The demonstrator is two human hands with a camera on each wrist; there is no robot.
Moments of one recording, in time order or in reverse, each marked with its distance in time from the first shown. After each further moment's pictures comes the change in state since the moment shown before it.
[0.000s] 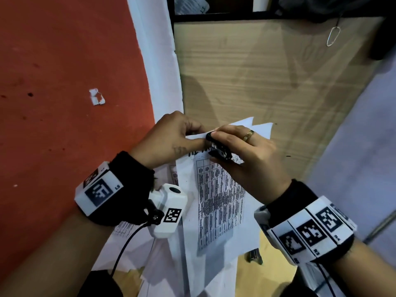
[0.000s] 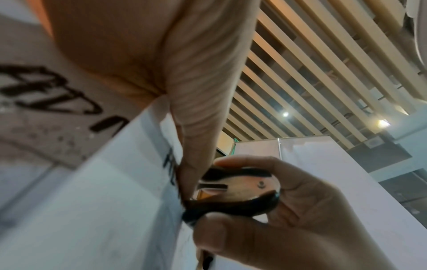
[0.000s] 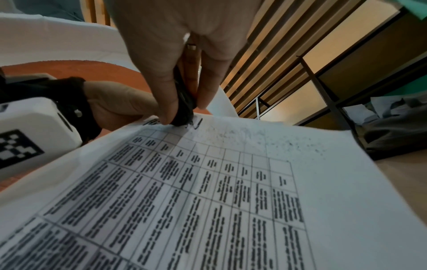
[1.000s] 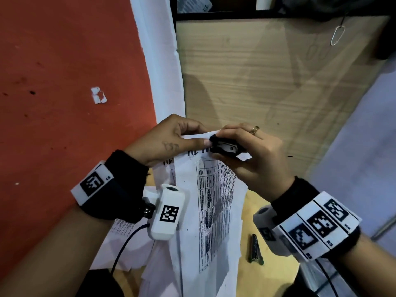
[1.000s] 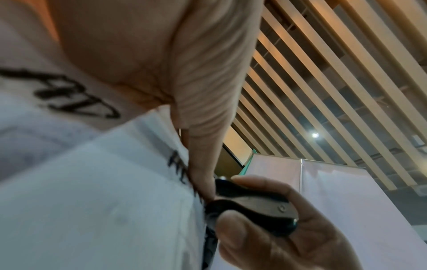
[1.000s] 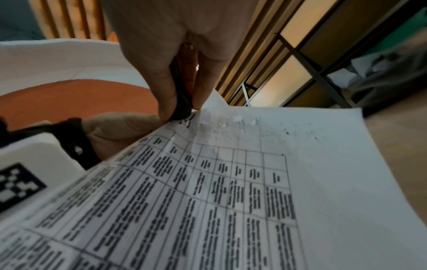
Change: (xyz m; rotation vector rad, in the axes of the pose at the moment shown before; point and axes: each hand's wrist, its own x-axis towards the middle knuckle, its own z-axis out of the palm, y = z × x) left_hand -0.004 -0.001 0.002 -0.409 -0.126 -0.069; right_hand 0.002 0.006 0.001 0.221 0.017 0.085
